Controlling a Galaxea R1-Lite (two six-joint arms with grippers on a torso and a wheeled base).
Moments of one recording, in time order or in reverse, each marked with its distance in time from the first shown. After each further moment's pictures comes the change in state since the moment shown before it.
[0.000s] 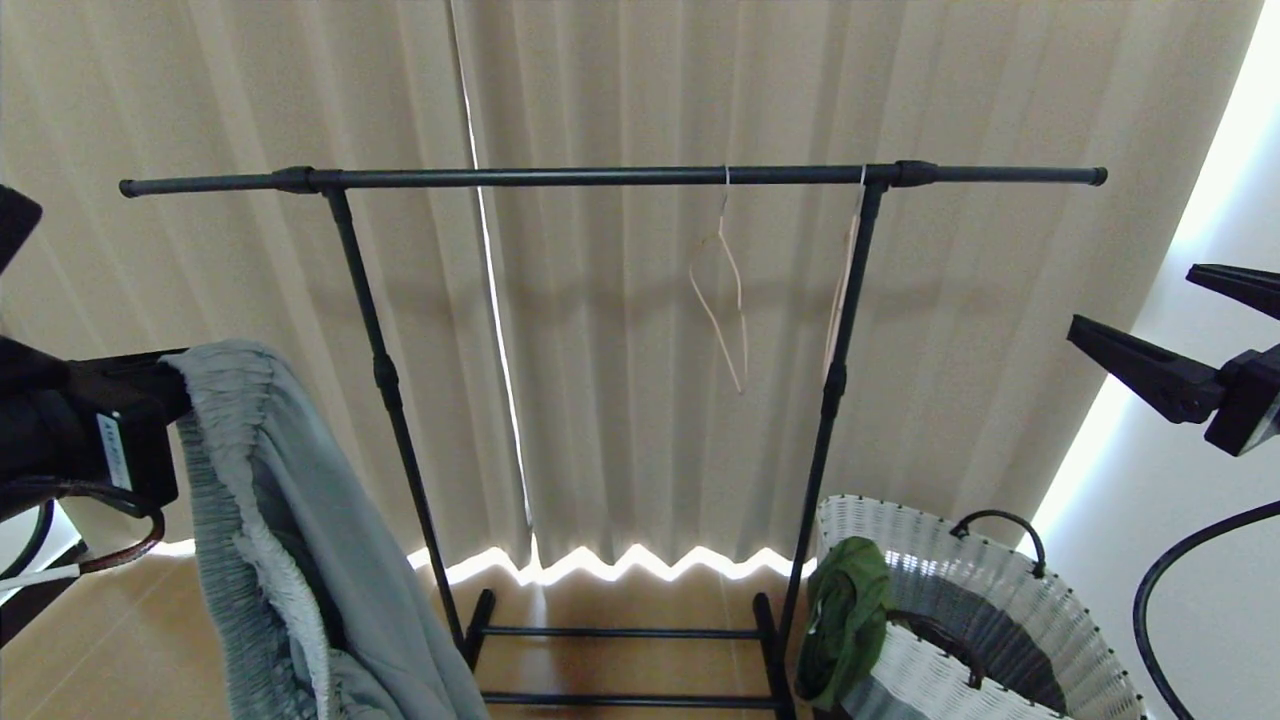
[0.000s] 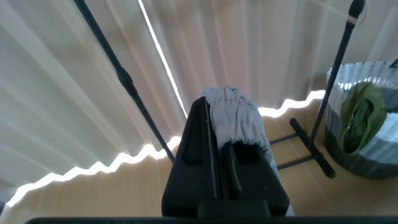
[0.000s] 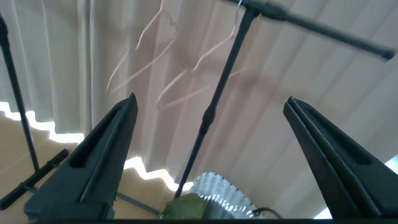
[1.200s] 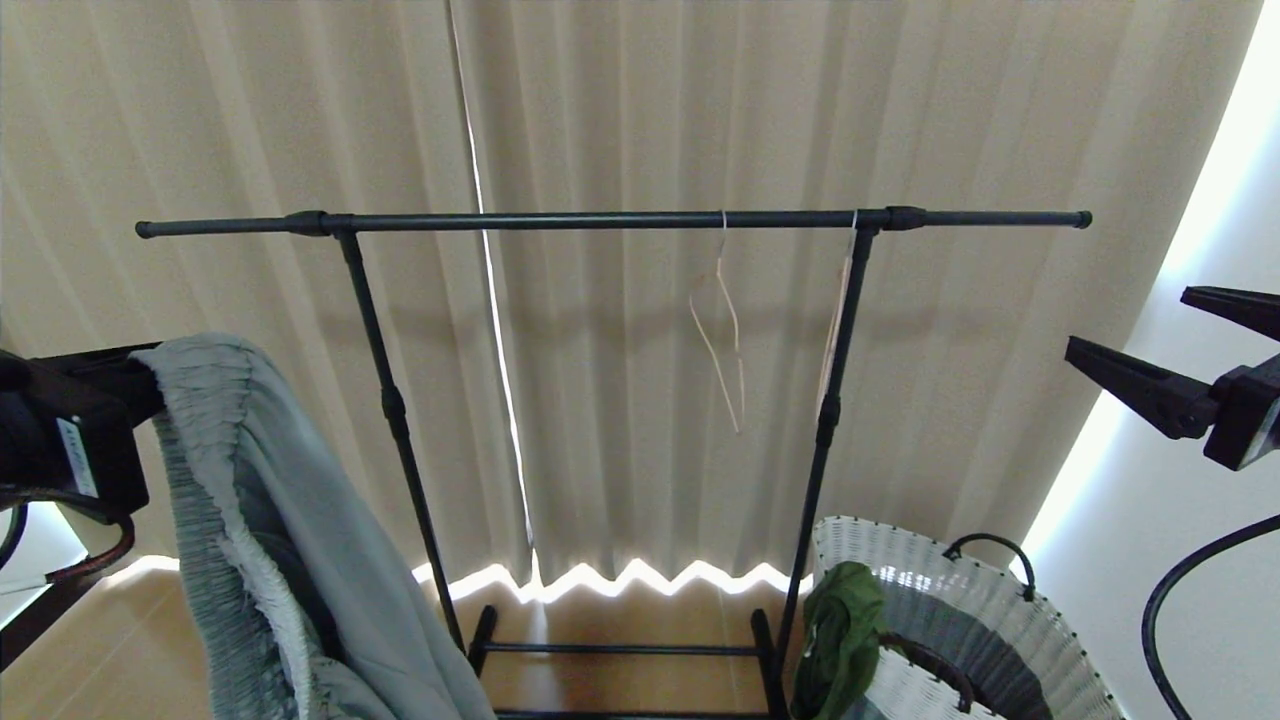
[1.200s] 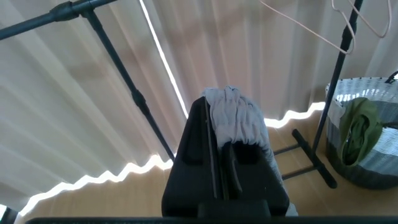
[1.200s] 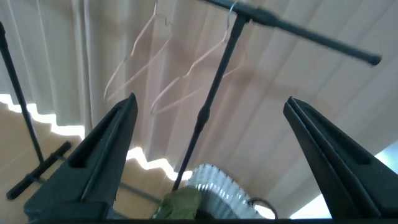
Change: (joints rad) left arm 0.000 -0.029 0.004 0.000 0.001 0.017; right arm -0.015 0.004 -0.015 0.083 -0.005 -0.001
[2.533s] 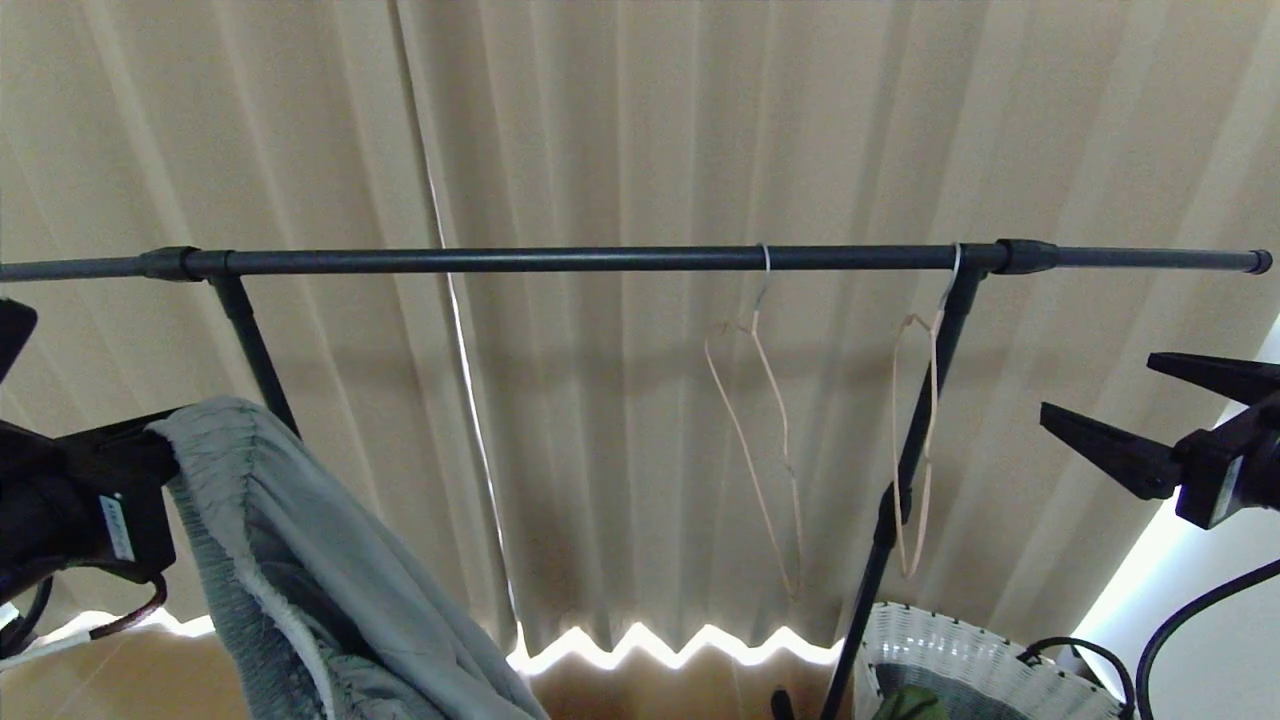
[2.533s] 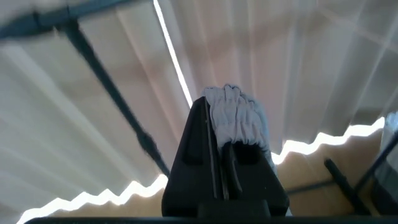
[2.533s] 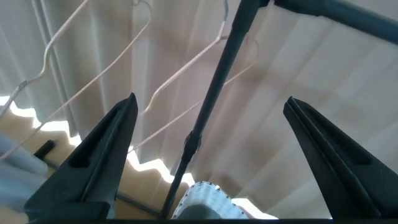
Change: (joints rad) left arm 0.063 -0.015 0.218 -0.185 0.002 -0.011; right arm 0.004 0.003 0.077 0.037 -0.009 0.001
